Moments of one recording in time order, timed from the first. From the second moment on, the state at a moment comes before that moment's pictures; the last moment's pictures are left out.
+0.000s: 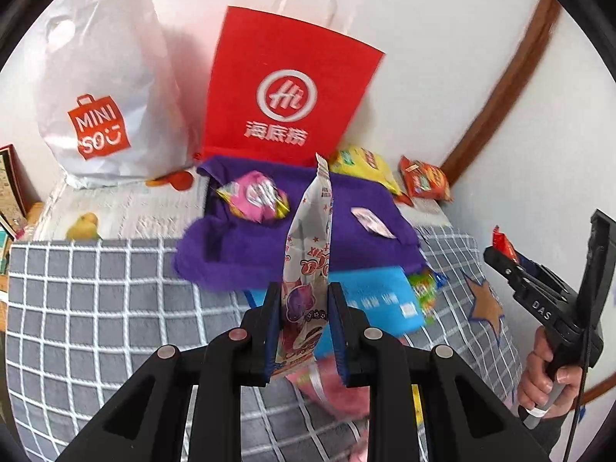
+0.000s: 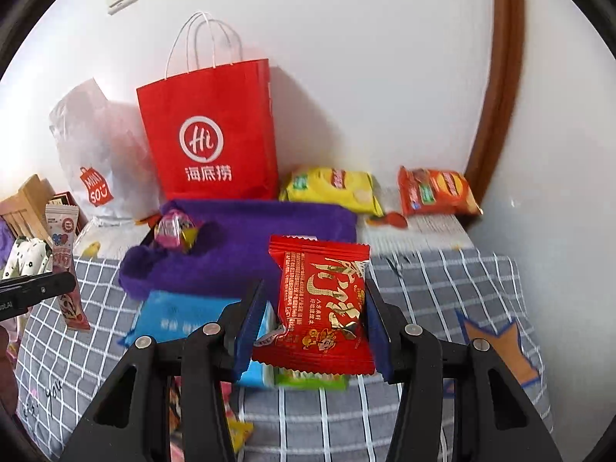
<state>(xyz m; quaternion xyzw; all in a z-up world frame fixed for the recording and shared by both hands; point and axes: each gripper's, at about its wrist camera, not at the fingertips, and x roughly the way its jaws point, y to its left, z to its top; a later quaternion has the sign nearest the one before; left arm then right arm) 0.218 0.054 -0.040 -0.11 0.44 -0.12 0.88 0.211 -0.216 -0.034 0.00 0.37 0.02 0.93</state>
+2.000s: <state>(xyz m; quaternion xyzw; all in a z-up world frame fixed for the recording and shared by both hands) 0.381 0.048 -0.148 -0.16 0.56 -0.13 0.80 0.390 -0.184 -0.167 -0.05 0.56 0.13 0.82</state>
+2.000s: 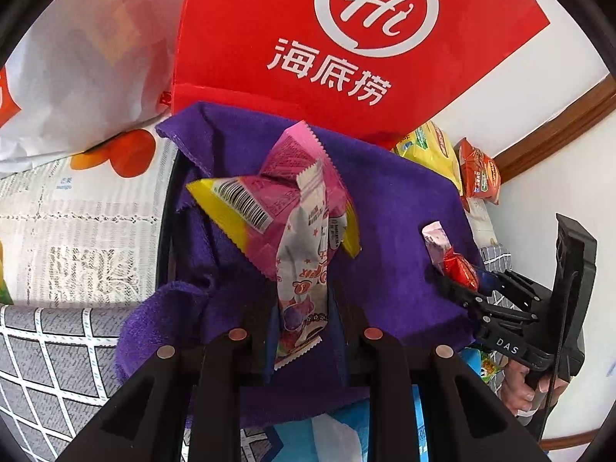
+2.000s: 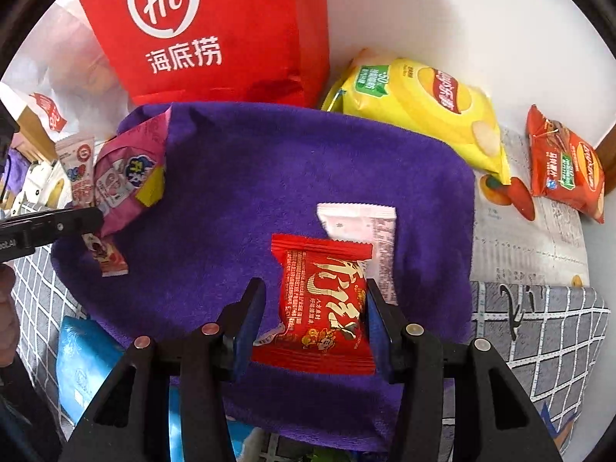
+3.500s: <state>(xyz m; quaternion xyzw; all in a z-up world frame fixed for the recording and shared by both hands) 0.356 0.051 -0.069 -0.14 0.47 -0.15 0.86 0.286 -0.272 -0.148 0.00 0.50 0.06 0.87</state>
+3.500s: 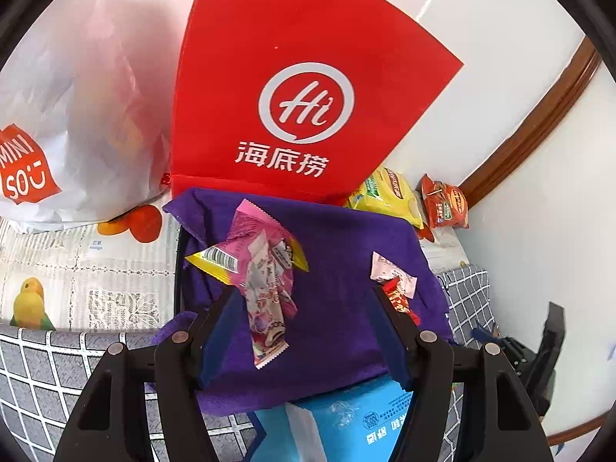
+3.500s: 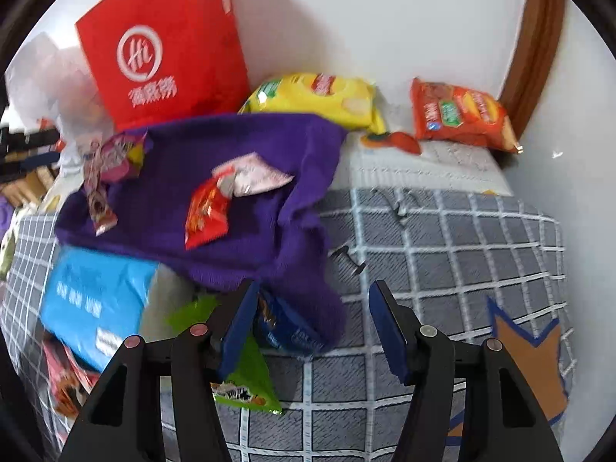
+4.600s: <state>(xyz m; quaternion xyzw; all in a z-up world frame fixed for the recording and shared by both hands) 0.209 0.005 -0.067 -0.08 0.50 -0.15 0.85 0.136 -0.254 -0.157 0.10 0.55 0.11 0.82</state>
